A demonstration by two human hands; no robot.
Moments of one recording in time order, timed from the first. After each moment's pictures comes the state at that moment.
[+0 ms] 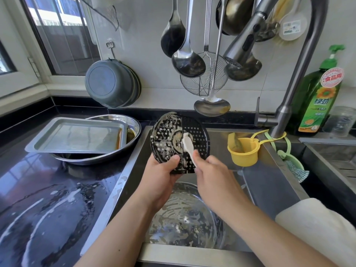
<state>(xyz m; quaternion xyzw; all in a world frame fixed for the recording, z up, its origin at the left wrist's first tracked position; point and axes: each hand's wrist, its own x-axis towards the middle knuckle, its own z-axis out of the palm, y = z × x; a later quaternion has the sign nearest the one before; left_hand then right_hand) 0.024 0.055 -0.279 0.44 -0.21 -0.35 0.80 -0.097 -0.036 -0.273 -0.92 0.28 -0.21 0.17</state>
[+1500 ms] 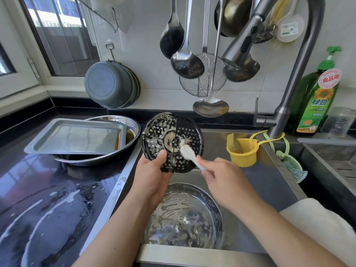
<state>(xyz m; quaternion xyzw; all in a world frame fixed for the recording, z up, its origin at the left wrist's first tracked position) 0.033 0.053 -0.274 0.37 -0.12 -0.32 0.86 -0.112 -0.059 -0.273 -0.92 0.28 -0.20 0.20</state>
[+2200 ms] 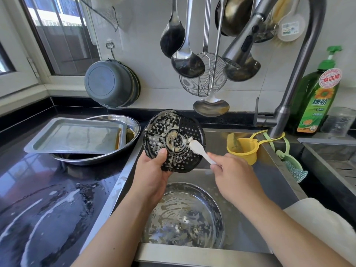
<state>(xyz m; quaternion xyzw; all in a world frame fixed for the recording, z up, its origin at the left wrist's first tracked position) 0.035 0.052 -0.275 0.40 -0.14 -0.30 0.85 -0.118 -0.064 -0.262 -0.90 0.33 -0.23 0.16</state>
